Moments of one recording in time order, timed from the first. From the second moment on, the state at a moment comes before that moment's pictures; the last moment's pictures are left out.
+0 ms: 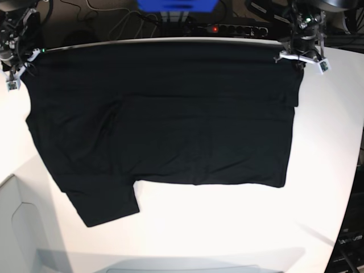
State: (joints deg) left arm 38.3 -5.2 -30.5 105.7 -26.0 -0.2 31.9; right arm -22.7 12.8 45.8 96.7 0.7 40.3 -53.6
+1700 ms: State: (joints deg) left arm -8.3 -13.4 -22.3 78.1 -24.5 1.0 31.2; right arm 33.4 20.7 26.1 27.9 -0.9 26.3 -10.7
